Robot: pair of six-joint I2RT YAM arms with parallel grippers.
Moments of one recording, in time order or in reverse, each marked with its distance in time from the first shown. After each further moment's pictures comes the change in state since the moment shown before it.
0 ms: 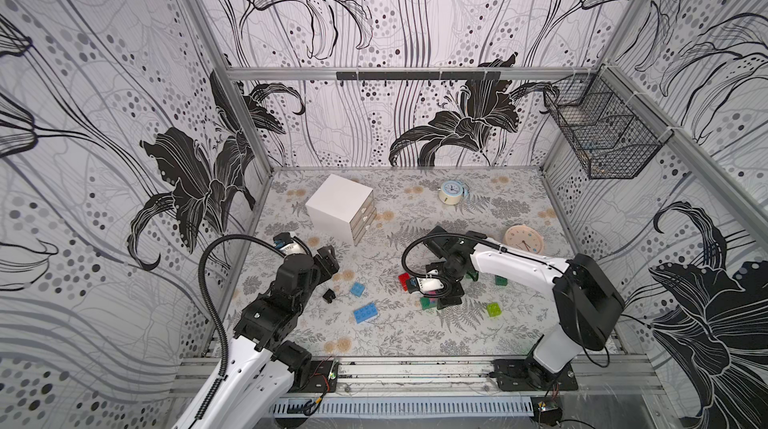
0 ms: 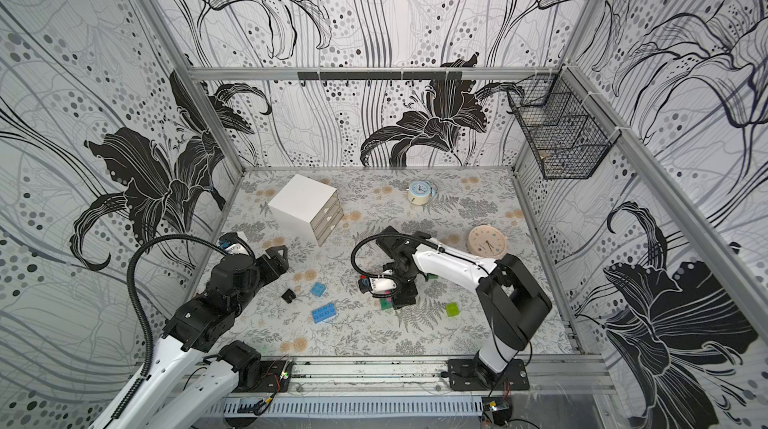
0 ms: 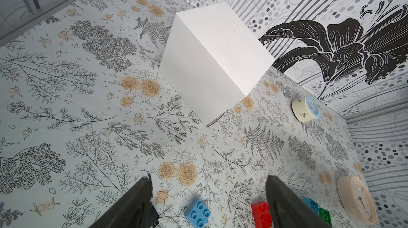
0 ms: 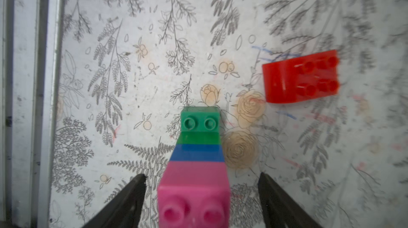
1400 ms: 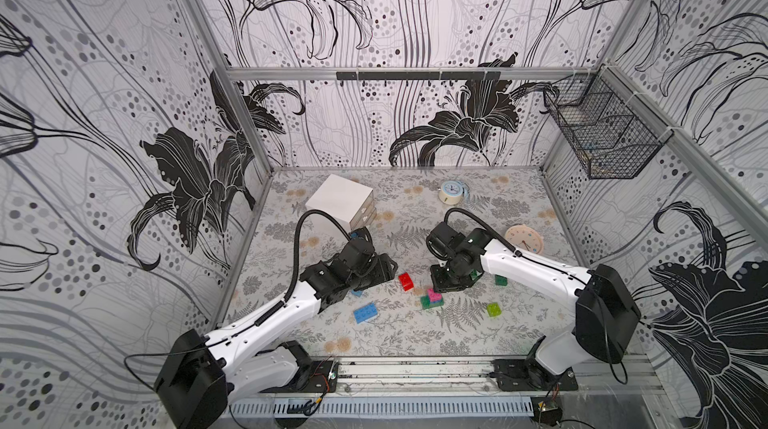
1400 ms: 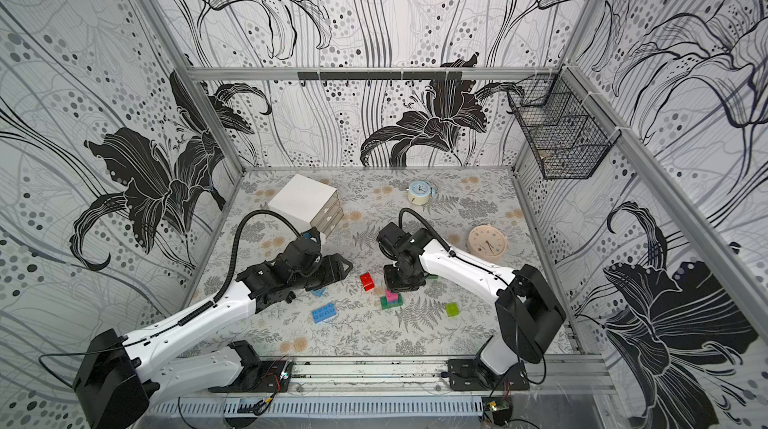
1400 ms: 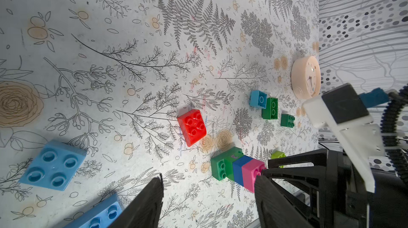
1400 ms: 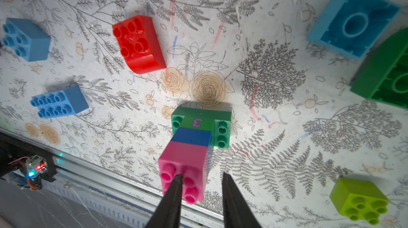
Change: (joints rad) left arm -0.290 0.517 0.107 0.188 0.378 -0.194; right arm 0.019 -0.028 0.038 -0.097 0.096 1.596
